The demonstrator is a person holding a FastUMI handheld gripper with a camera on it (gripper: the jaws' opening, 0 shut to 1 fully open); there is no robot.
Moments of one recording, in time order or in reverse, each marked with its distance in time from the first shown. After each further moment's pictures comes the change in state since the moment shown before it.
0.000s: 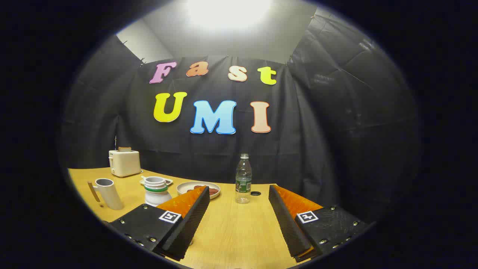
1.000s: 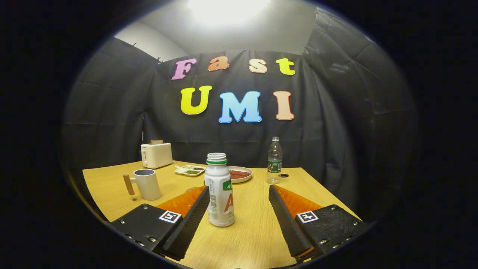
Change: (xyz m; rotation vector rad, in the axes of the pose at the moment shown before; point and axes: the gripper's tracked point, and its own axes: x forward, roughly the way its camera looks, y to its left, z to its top) arm -0.066 0.068 -0.044 0.016 0.093 0.168
